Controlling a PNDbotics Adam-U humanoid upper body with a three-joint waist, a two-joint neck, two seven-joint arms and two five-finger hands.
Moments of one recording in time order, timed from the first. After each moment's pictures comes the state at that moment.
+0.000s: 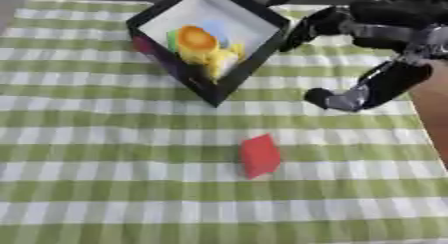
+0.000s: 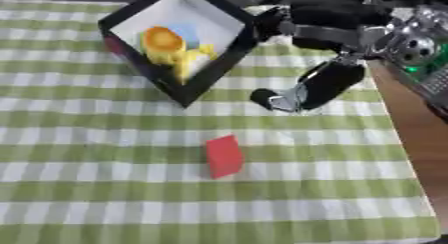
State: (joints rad) left arm -0.11 0.39 0.07 -1.97 0.20 -0.01 0.48; right arm -0.57 -1.00 0.42 -1.98 0.12 -0.06 0.50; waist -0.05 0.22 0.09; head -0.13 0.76
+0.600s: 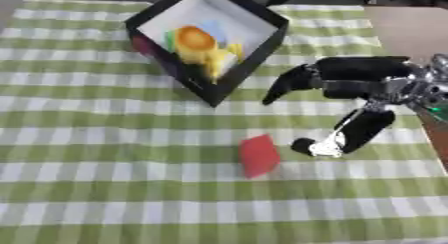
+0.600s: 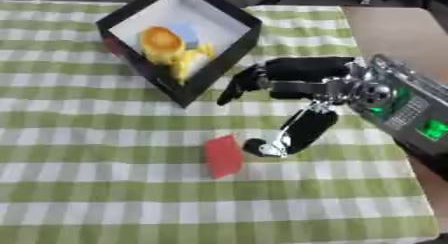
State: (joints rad) left arm -0.11 0.39 0.07 -1.97 0.20 -0.01 0.48; right arm -0.53 -0.91 0.50 -1.98 0.21 -0.01 0.59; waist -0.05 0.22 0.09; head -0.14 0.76
